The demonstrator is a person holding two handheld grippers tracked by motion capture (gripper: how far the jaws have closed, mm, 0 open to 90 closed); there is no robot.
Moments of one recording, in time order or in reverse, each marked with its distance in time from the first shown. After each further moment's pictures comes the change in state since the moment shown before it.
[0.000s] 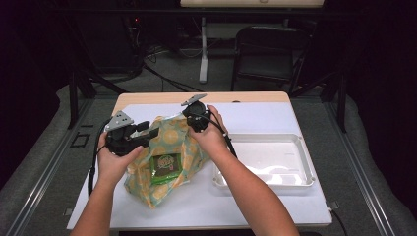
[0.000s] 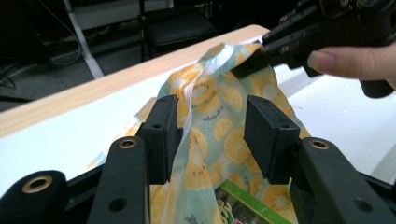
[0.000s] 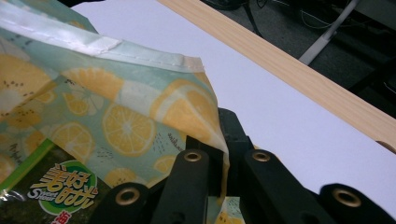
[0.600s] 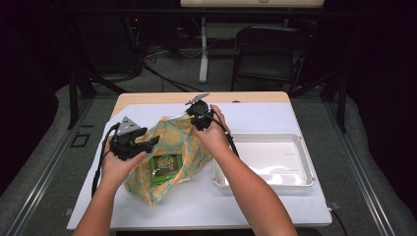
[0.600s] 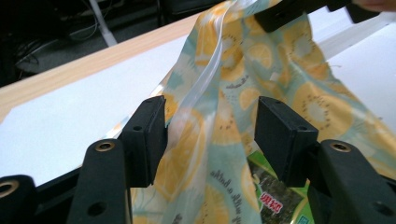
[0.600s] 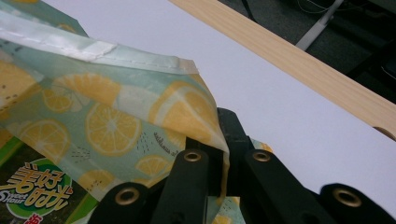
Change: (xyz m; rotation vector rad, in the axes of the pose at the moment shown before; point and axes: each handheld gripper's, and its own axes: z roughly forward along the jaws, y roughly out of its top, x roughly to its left) left arm 0.006 -0.022 0.019 0.114 0.088 0.021; right arm -0.013 -0.006 0.016 0.038 -0.015 0.025
